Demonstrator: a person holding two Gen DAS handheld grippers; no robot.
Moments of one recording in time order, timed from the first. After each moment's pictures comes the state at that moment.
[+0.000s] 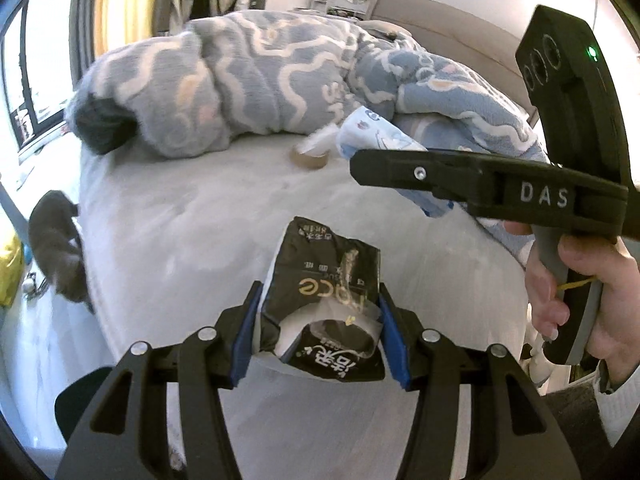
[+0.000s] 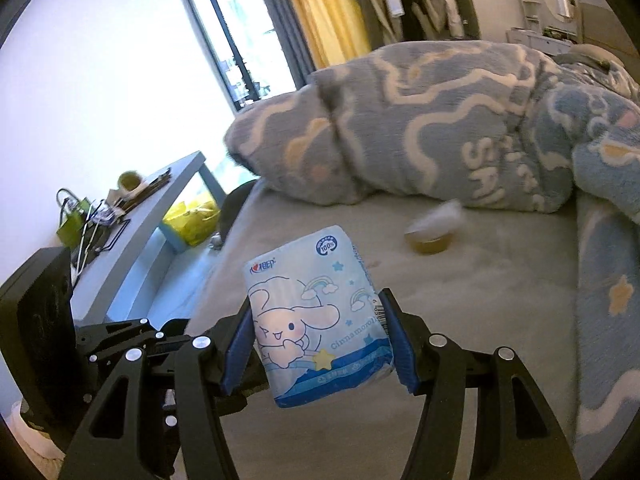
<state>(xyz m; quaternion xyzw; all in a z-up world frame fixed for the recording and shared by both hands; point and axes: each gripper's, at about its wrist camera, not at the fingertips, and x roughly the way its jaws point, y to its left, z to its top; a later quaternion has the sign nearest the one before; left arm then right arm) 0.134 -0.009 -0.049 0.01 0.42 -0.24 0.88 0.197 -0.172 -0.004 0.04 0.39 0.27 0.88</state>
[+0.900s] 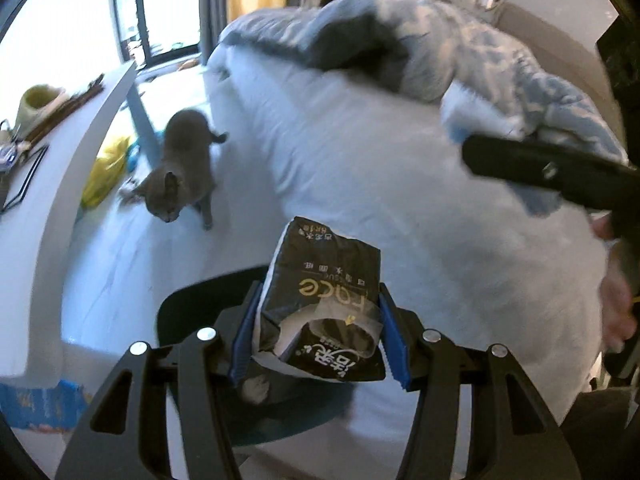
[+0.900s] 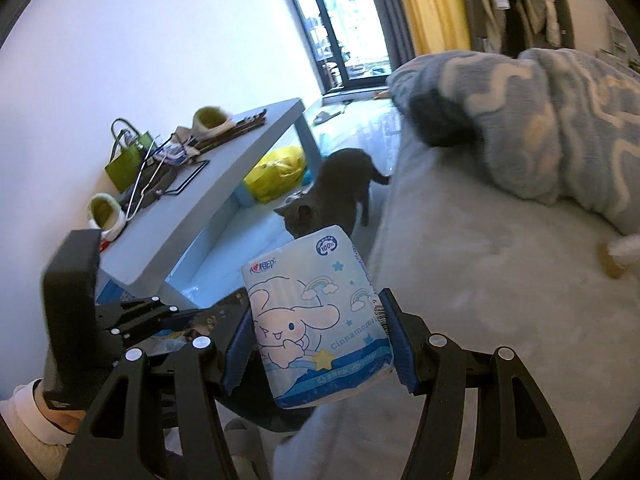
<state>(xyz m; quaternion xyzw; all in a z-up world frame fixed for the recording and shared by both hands) 0.086 0.191 -0.087 -0.03 0.47 -0.04 0.88 0.159 0.030 -0.019 -0.01 0.41 0.39 0.83</state>
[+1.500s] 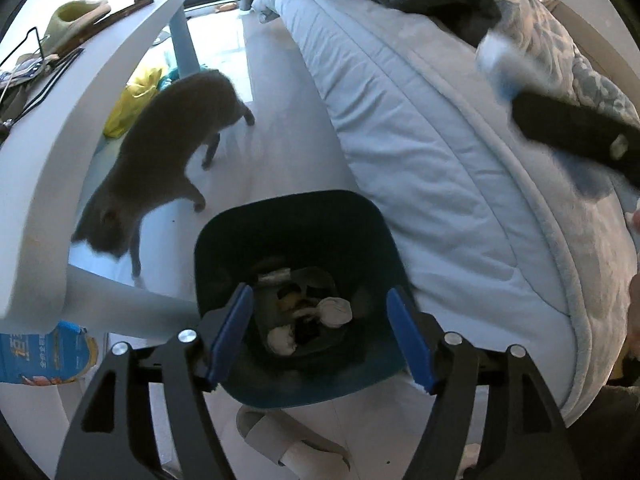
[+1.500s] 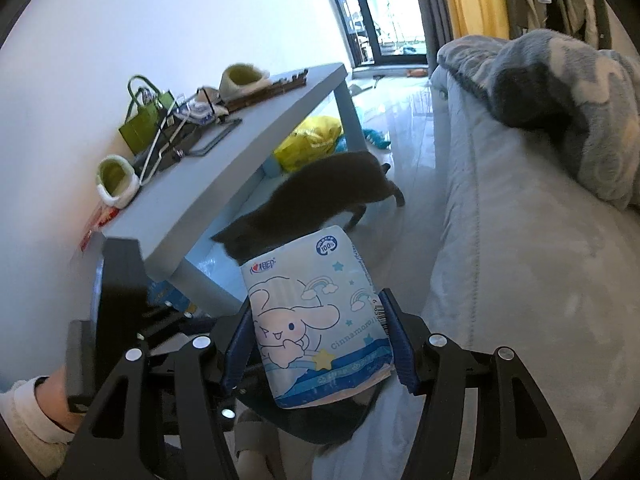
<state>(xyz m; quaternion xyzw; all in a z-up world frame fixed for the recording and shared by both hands) 0.063 0.259 -0.128 -0.07 0.54 0.01 0.84 0.145 0.112 -0.052 -0.05 0.44 0.42 0.79</state>
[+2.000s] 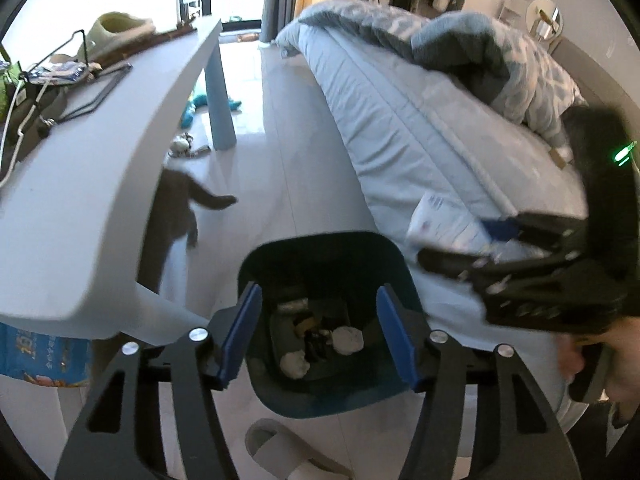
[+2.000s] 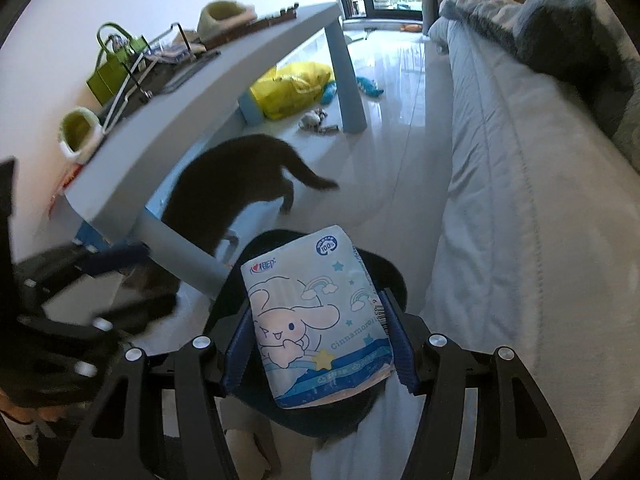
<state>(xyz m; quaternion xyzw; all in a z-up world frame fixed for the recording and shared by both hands) 0.044 0.294 -0.093 -0.09 0.47 0.03 0.88 0.143 0.159 -0.113 -0.10 0.51 0.38 0.76</state>
